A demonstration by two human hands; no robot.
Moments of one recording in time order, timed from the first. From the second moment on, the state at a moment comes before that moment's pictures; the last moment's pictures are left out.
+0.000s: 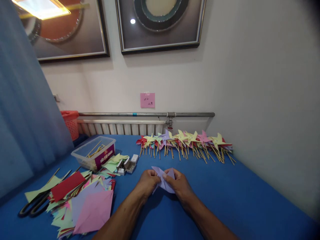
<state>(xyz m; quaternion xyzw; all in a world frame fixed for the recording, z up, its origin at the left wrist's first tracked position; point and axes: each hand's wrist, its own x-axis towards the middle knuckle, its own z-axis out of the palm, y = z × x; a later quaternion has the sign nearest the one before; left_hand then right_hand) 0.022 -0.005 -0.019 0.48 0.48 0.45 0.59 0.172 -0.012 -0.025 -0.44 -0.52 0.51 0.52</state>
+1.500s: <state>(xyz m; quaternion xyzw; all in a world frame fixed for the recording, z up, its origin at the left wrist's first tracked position) 0.021 -0.008 -0.003 0.47 0.51 0.46 0.56 0.172 -0.009 -0.024 -0.45 -0.52 0.50 0.53</state>
